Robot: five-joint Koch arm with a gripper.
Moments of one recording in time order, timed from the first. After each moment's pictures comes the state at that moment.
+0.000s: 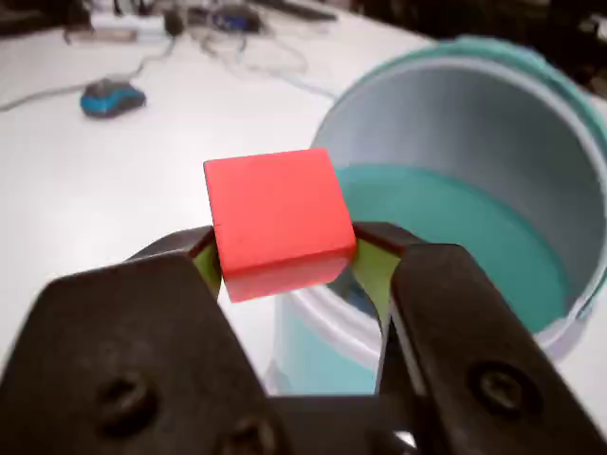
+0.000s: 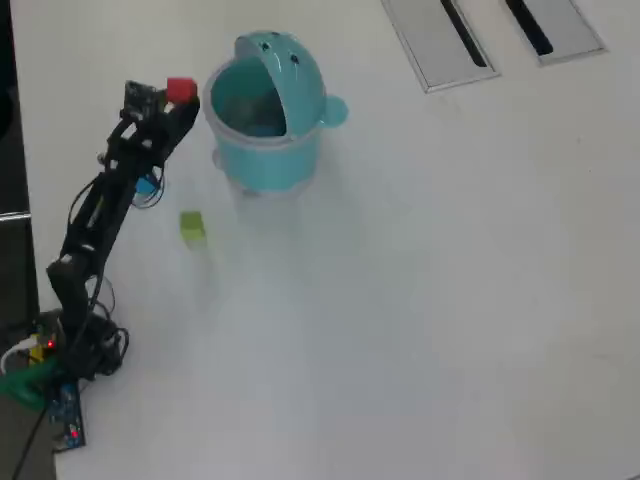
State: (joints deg) arm -48.5 79.3 59.8 28.0 -96.4
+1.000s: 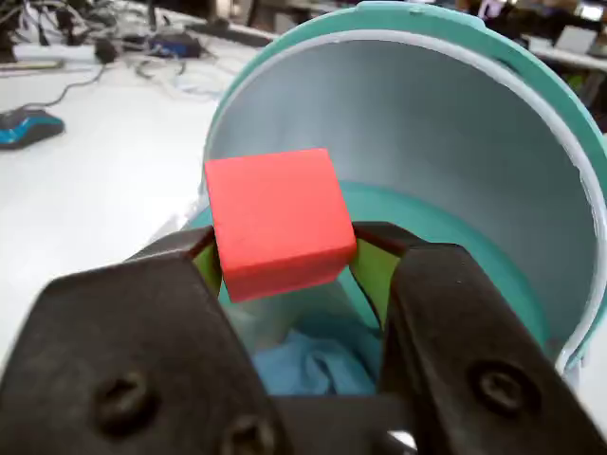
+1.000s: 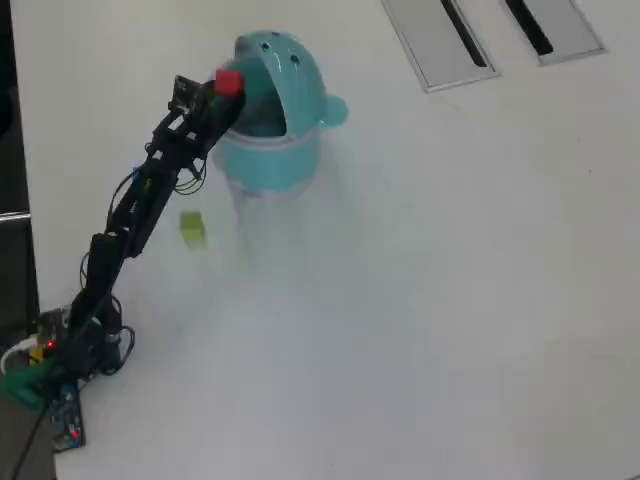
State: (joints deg) arm -42.0 54.9 32.3 28.0 -96.4
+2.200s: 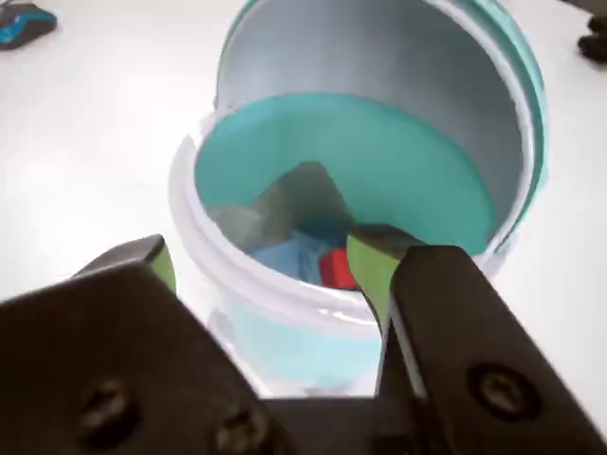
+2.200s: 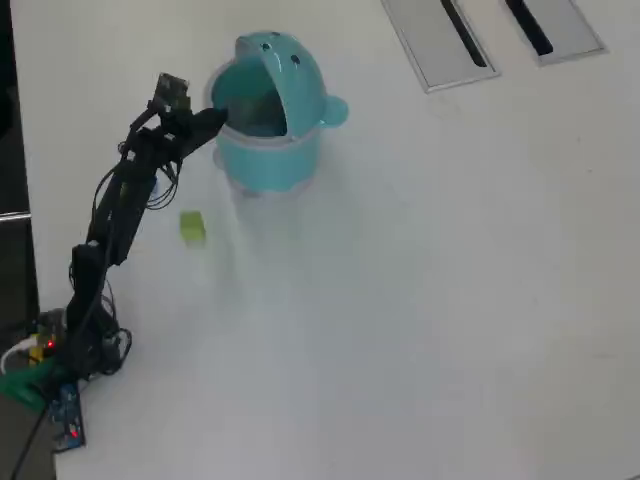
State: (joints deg) arm -42.0 67.6 32.3 57.9 -96.9
